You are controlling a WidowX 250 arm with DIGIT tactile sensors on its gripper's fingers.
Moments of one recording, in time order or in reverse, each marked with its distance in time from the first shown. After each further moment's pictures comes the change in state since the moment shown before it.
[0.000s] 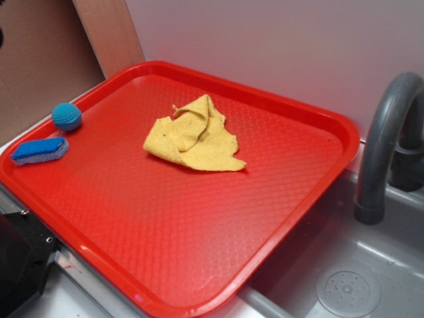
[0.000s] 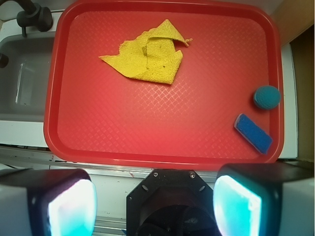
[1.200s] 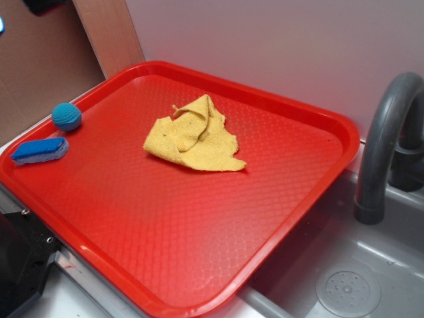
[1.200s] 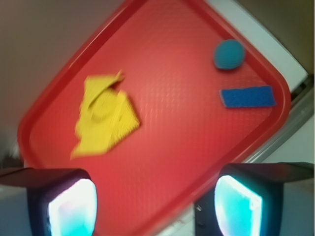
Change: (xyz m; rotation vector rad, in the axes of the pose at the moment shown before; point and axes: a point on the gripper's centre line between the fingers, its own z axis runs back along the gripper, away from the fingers) arm 0.053 0.081 -0.033 -0.099 0.008 0.984
